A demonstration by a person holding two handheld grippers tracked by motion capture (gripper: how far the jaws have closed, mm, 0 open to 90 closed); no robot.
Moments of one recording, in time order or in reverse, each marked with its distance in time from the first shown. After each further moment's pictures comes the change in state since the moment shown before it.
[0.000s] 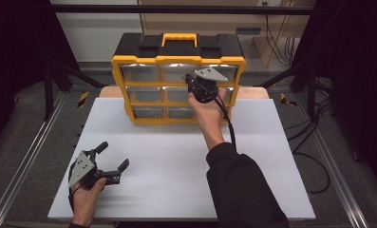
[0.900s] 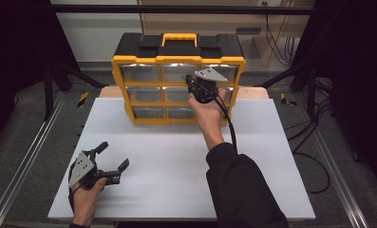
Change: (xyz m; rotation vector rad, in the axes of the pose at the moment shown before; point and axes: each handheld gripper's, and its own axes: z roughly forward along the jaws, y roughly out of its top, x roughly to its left) left arm 0.000 0.000 0.000 0.003 -0.001 0.003; right arm -0.001 -0.004 0.002 0.006 -0.002 0.005
